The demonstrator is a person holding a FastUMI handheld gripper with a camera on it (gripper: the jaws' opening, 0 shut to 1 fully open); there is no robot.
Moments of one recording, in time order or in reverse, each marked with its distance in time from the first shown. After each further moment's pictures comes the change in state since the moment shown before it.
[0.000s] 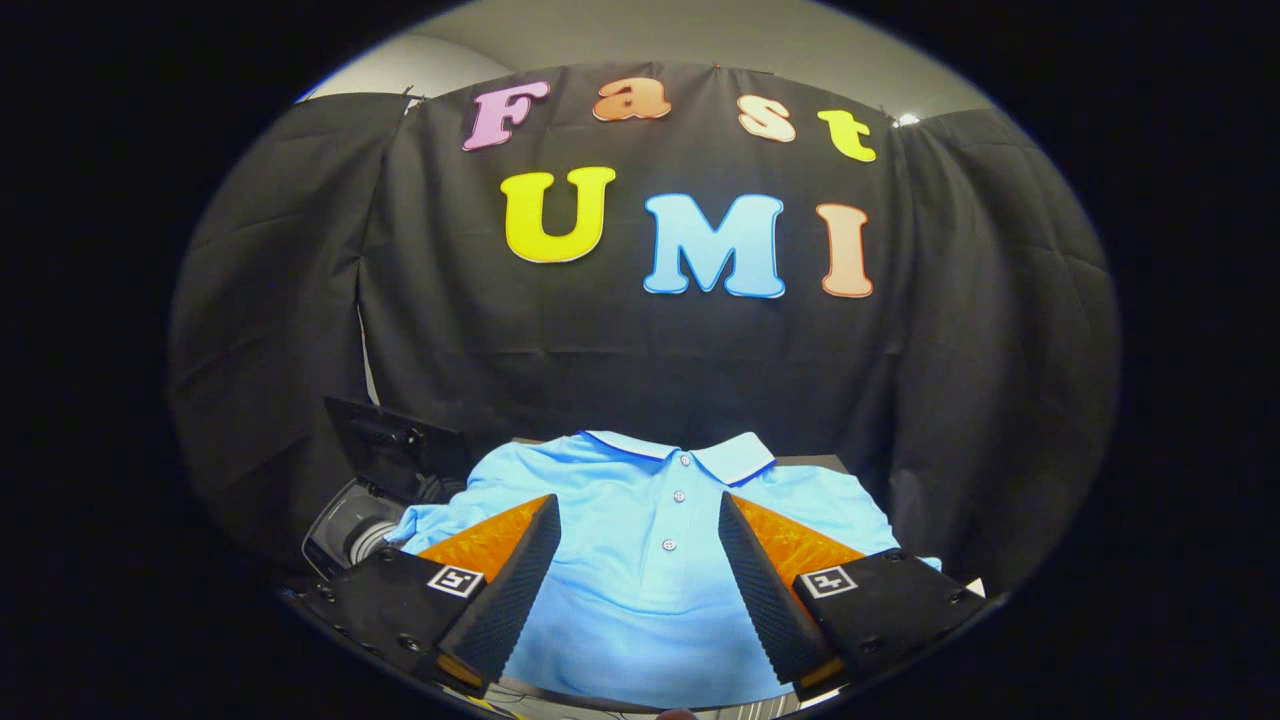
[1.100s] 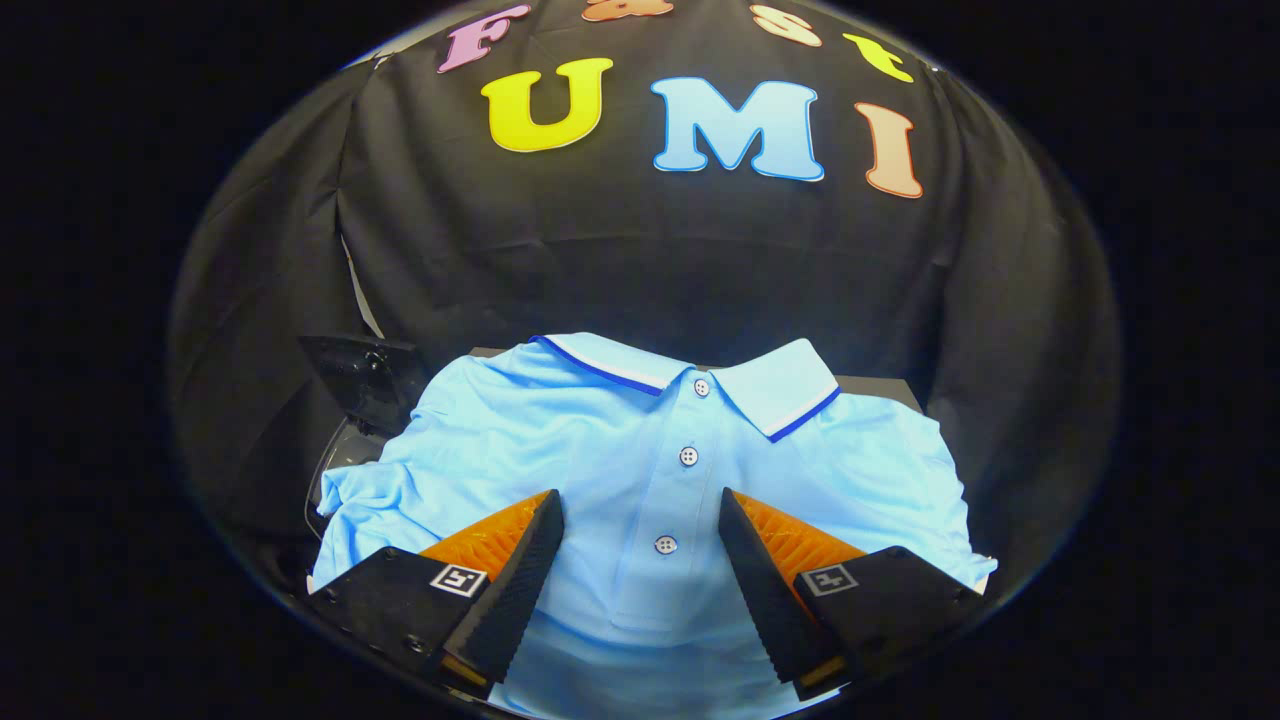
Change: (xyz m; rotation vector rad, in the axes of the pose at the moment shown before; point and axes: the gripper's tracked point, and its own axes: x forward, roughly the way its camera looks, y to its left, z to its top) arm 0.064 -0.002 -0.051 0.006 0.334 0.068
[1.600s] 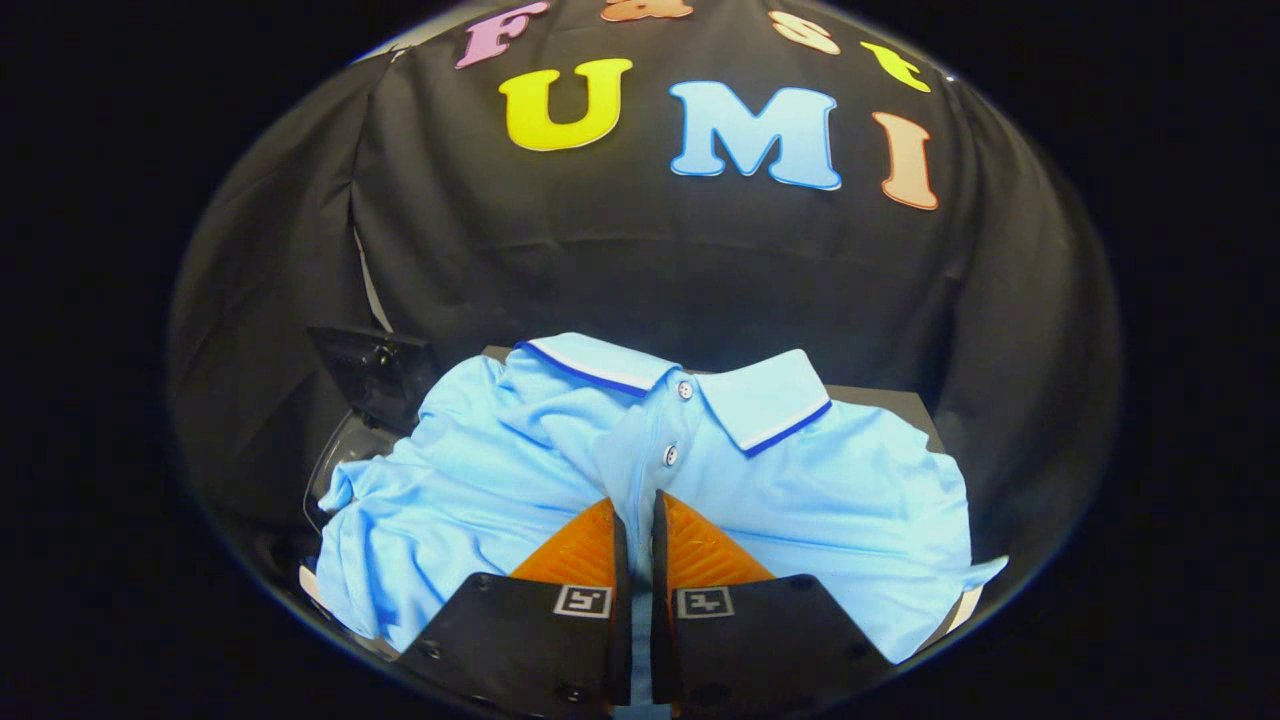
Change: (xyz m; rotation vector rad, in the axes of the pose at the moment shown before) arm 0.003 0.004 0.003 0.004 -0.041 0.013
